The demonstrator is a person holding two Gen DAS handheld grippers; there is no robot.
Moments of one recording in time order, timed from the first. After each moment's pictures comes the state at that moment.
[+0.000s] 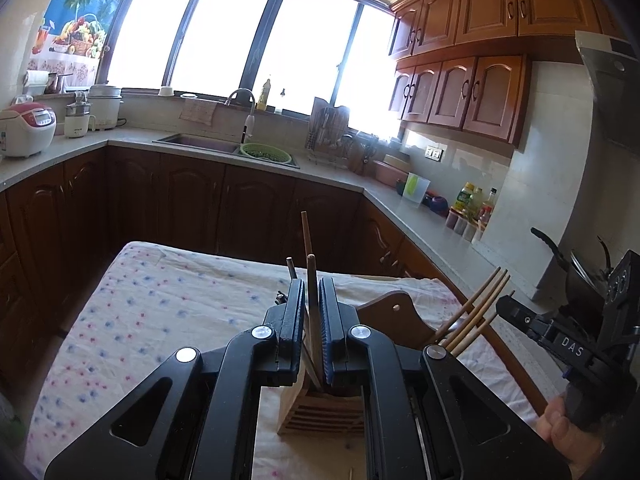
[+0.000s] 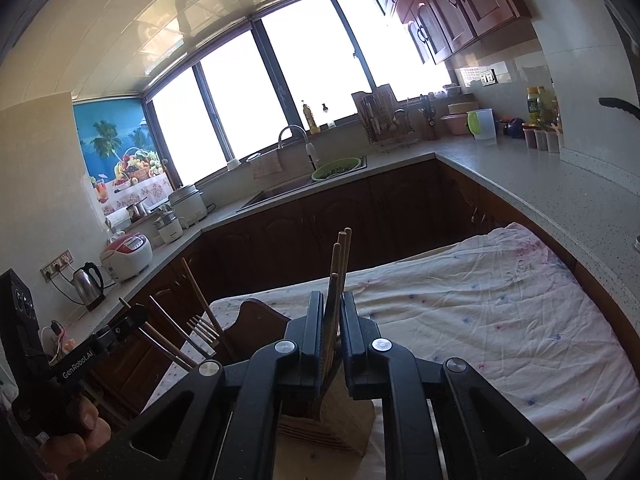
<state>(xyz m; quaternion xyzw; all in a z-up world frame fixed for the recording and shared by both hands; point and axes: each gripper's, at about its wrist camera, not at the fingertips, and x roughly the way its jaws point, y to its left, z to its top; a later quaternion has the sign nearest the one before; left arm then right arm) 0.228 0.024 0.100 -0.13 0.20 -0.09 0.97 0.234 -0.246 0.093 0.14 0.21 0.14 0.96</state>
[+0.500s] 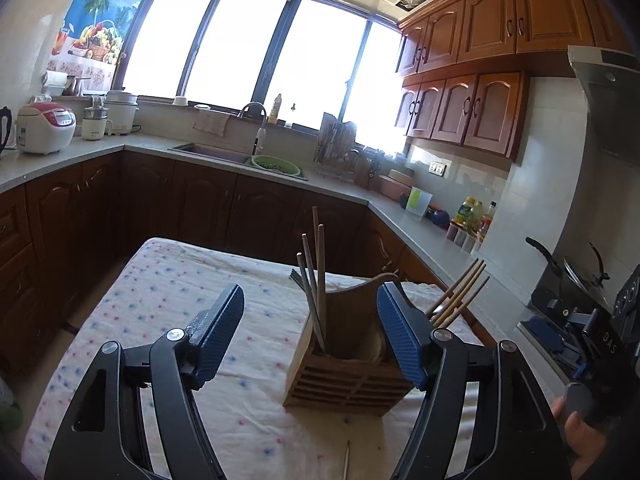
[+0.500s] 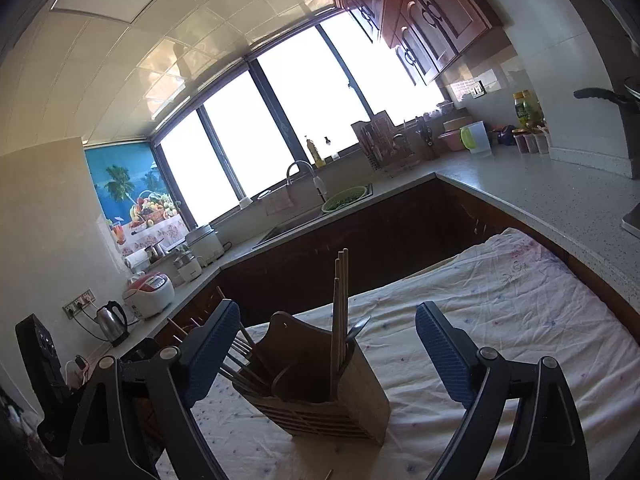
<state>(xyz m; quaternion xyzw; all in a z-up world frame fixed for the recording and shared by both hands) 0.162 0.036 0.097 -0.14 0.18 -0.06 0.97 0.180 -0.273 0.102 0.20 0.16 0.15 0.96</state>
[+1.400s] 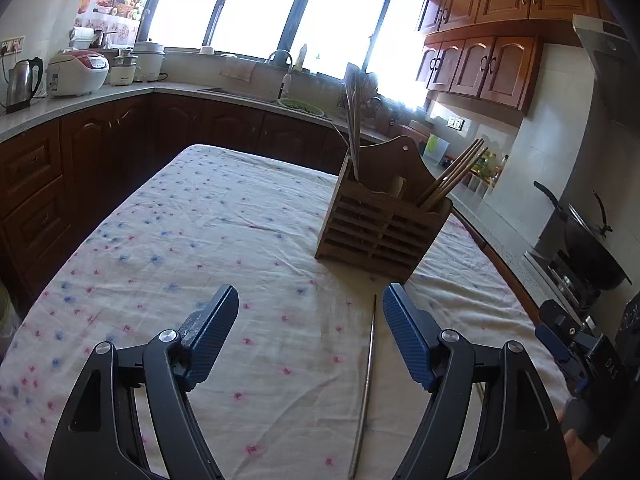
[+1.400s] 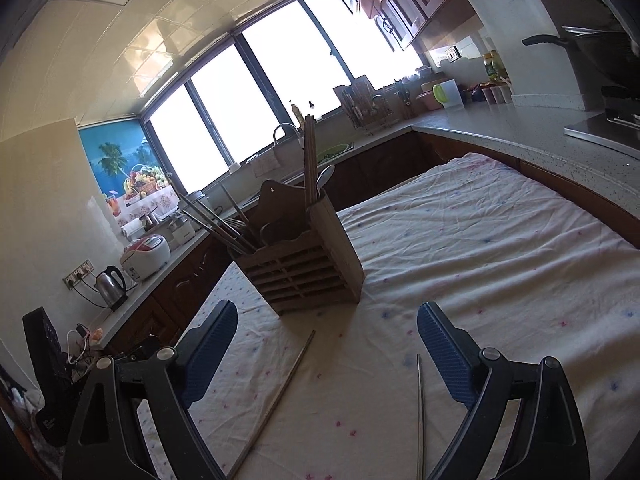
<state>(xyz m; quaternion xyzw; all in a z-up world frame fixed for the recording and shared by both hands) 0.051 0.036 0.008 -0.14 0.26 -0.04 0.95 0.063 -0.272 0.013 0.20 0.22 0.13 0.95</state>
